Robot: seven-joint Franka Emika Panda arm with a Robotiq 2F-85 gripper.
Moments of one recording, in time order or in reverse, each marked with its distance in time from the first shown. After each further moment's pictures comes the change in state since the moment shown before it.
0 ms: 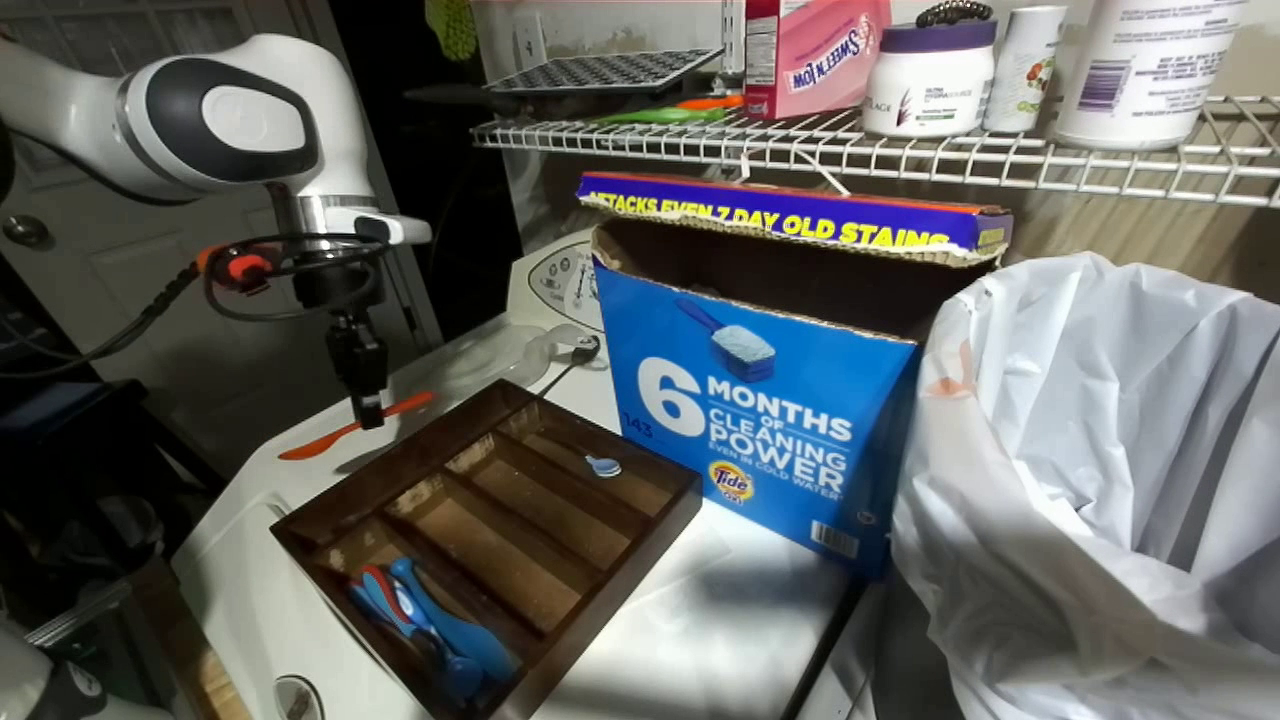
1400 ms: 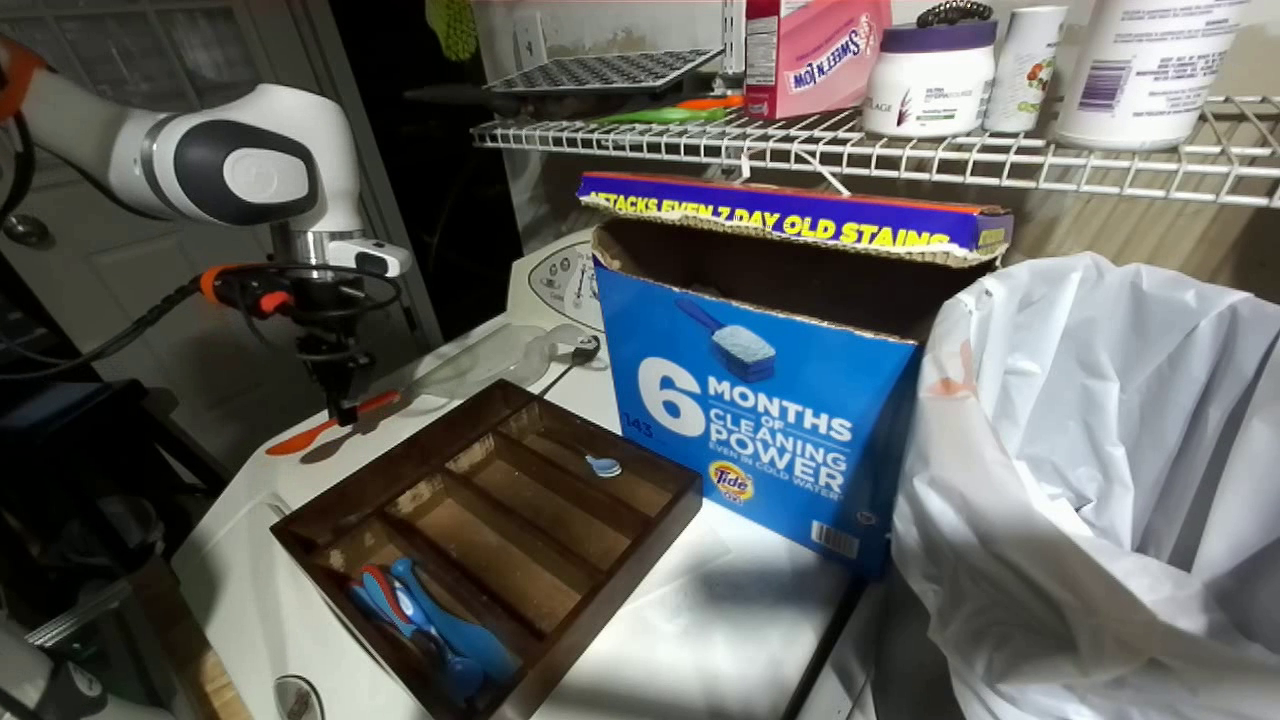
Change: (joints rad) arm 0.112 0.110 0.023 0.003 0.209 0.124 -0.186
